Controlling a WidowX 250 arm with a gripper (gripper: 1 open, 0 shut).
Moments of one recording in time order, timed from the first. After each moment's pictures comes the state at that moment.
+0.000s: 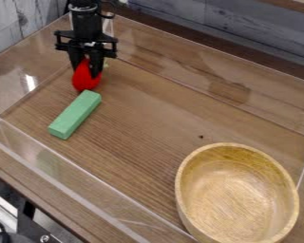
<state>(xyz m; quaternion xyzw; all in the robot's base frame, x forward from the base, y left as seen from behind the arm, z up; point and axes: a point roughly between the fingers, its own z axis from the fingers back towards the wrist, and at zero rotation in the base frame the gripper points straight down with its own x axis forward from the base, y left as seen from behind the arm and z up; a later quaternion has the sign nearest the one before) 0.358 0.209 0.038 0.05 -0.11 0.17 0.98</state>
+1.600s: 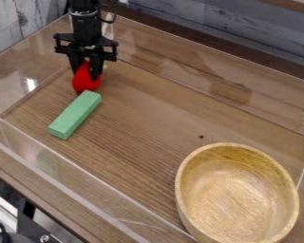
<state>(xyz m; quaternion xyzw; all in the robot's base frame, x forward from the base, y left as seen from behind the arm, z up) 0.358 0.209 0.035 0.06 -0.13 0.19 0.97</state>
